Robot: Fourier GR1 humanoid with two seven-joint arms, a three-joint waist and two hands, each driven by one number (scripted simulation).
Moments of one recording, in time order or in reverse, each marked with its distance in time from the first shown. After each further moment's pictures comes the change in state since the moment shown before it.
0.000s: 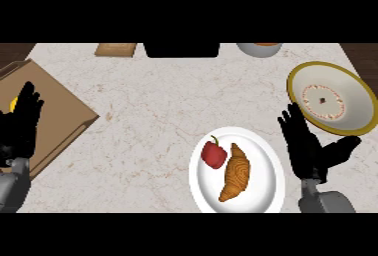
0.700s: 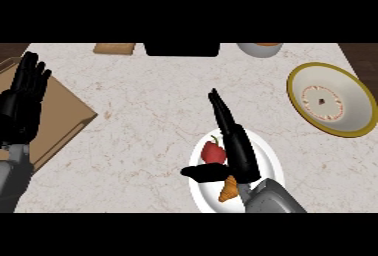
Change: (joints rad) left arm -0.080 -0.017 0.010 -0.126 0.057 -0.110 -0.119; right arm -0.238 0.049 0.482 -0.061 0.709 -0.296 0.040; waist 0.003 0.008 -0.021
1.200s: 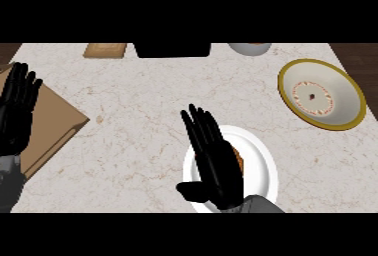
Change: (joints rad) left arm 0.073 0.005 0.044 0.002 0.029 -0.044 -0.063; right arm -0.040 -0.002 0.201 -0.127 0.539 0.090 0.536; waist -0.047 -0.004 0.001
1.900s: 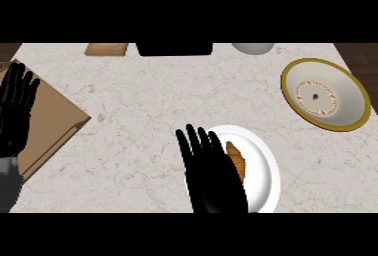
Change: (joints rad) left arm 0.010 -0.002 0.014 -0.009 0.005 -0.020 -0.023; right arm -0.084 0.038 0.019 -0.265 -0.068 0.737 0.542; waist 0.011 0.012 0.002
